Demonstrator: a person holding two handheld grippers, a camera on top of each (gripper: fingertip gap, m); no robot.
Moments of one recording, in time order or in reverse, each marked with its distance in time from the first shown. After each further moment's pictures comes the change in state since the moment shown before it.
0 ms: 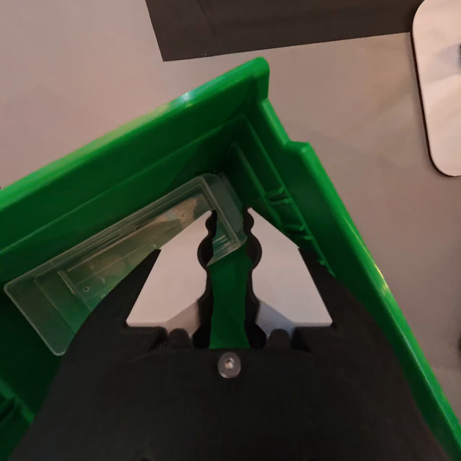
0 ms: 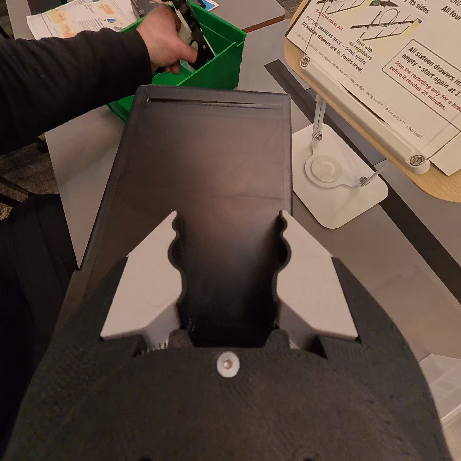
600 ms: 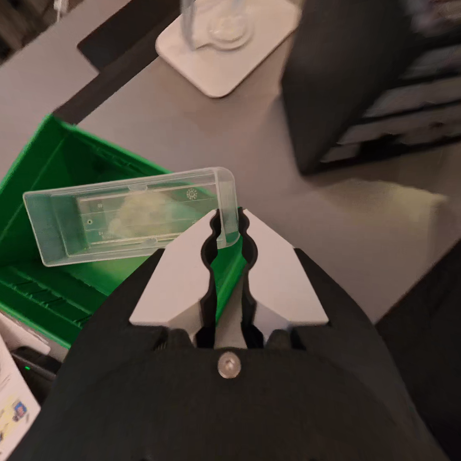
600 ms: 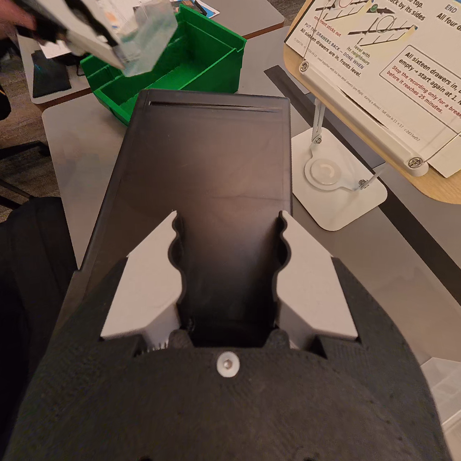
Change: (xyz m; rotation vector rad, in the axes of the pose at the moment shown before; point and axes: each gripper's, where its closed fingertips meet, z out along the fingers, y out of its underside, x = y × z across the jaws) left arm 0.138 0.089 -0.191 0.151 0.188 0.541; right arm 0.000 -0.001 -0.001 0.018 -0.001 -0.001
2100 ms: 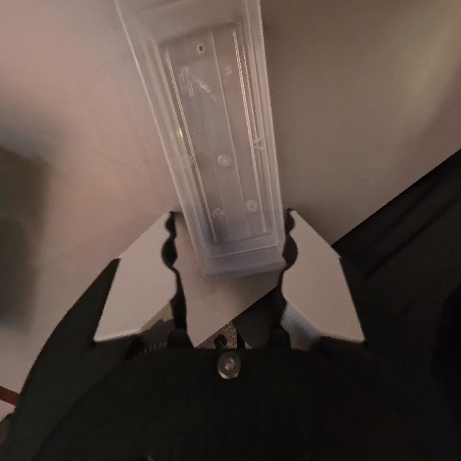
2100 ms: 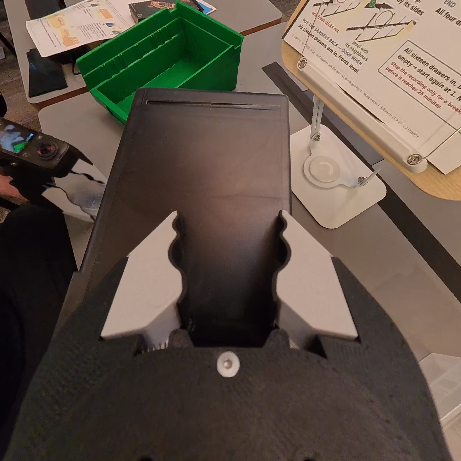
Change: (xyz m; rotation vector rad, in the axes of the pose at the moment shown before) left arm 0.186 0.151 0.084 -0.488 0.039 0.014; right arm 0.001 0.001 0.000 -0.009 0.008 0.008
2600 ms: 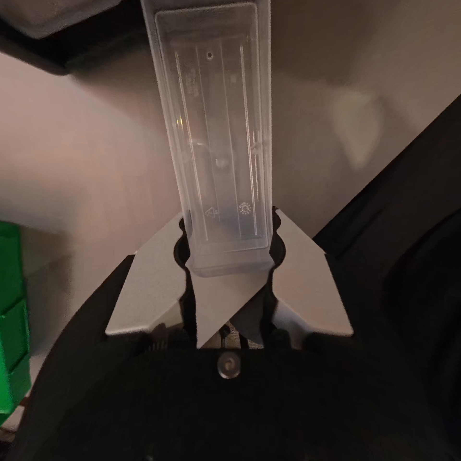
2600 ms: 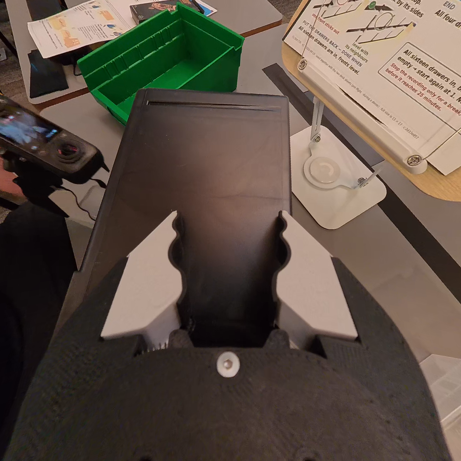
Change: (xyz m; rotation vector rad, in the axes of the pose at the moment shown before) left arm 0.021 -0.056 -0.024 -0.057 0.116 0.088; right arm 0.000 0.000 0.000 0.004 -0.002 -0.002
